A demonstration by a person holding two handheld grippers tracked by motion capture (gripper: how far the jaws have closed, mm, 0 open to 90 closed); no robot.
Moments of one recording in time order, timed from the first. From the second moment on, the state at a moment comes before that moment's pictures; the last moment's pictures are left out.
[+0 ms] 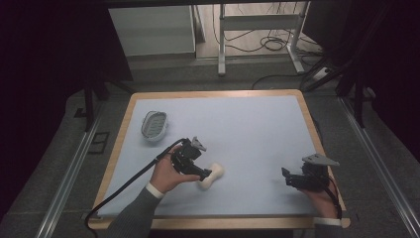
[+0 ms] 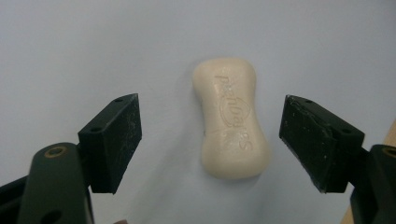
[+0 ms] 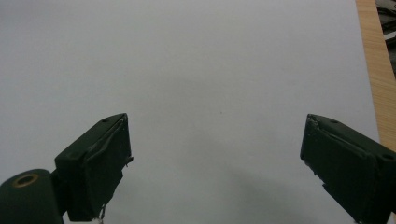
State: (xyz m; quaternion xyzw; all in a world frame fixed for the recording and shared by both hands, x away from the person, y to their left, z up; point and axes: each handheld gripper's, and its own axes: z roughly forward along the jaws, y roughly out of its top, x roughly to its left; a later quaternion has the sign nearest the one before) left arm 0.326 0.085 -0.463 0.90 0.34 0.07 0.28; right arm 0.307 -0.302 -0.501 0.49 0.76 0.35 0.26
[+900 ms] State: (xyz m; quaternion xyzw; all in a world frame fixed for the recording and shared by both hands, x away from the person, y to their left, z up) left arm 0.336 0.058 -0.503 0.91 0.36 0.04 0.22; right arm 0.309 -0.304 -0.505 0.49 0.76 0.34 0.26
